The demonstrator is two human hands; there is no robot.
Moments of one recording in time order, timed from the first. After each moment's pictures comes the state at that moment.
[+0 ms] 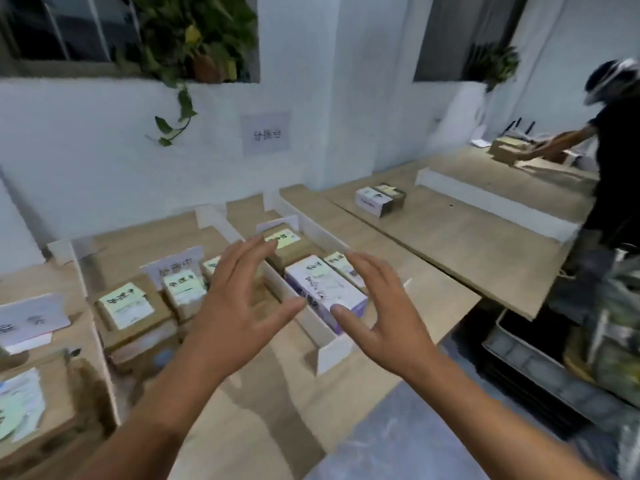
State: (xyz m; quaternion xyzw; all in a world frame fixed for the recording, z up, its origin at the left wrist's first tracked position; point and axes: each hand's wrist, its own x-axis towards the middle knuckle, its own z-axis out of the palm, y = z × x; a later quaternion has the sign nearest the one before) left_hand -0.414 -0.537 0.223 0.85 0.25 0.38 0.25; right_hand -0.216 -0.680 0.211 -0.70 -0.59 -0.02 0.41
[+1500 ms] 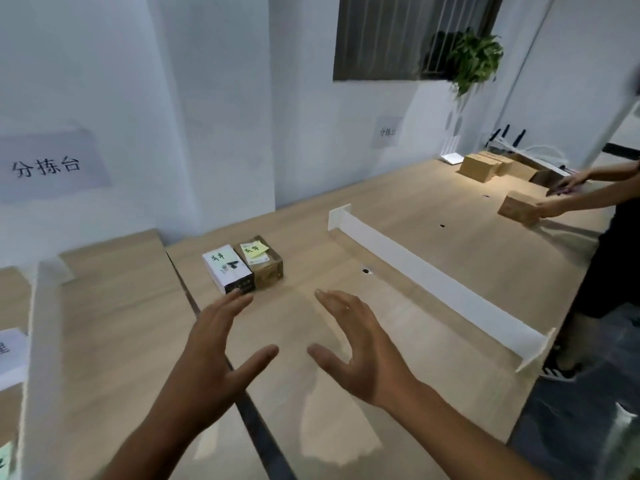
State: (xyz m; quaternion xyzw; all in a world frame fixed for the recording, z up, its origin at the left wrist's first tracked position) left_hand 0.459 -0.460 0.169 0.85 0.32 0.32 0.28; right_hand 0.685 -0.584 0.162 -0.71 -0.62 0.03 0.32
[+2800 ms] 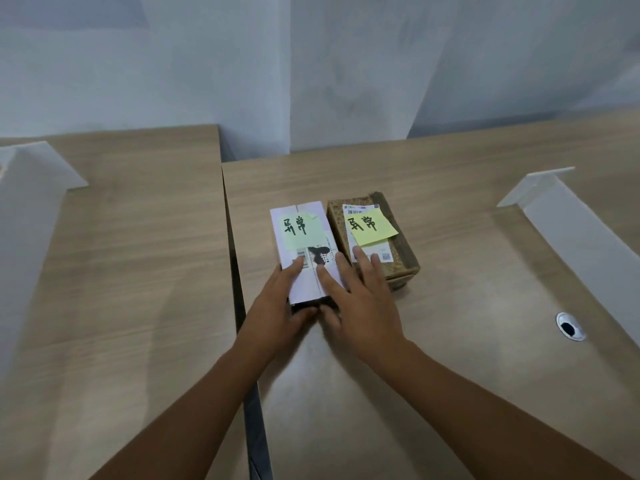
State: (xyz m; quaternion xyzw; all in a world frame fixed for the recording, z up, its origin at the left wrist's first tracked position) left_hand 0.582 -0.065 -0.145 0.74 0.51 0.24 0.38; right_hand 0.765 -0.109 -0.123 -0.65 -0.76 -0.03 0.10
